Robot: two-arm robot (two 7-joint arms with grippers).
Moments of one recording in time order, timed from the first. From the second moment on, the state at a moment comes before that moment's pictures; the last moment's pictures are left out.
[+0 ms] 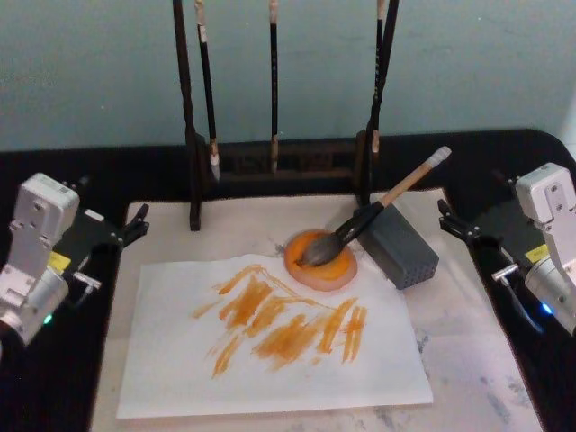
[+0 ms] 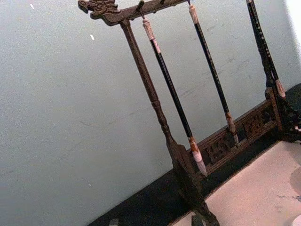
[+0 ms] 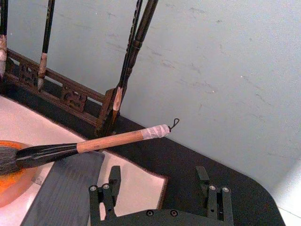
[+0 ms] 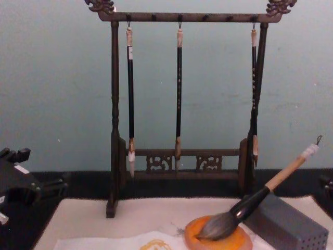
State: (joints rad) left arm -0.20 0.60 0.45 -1.41 -0.25 -0.12 0.03; right arm 0.20 0.60 -0.45 -1.41 0.26 -0.12 -0.03
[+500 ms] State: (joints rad) left arm -0.20 0.60 0.45 -1.41 -0.25 -0.12 0.03; right arm 0.20 0.60 -0.45 -1.41 0.25 -0.12 -0.03
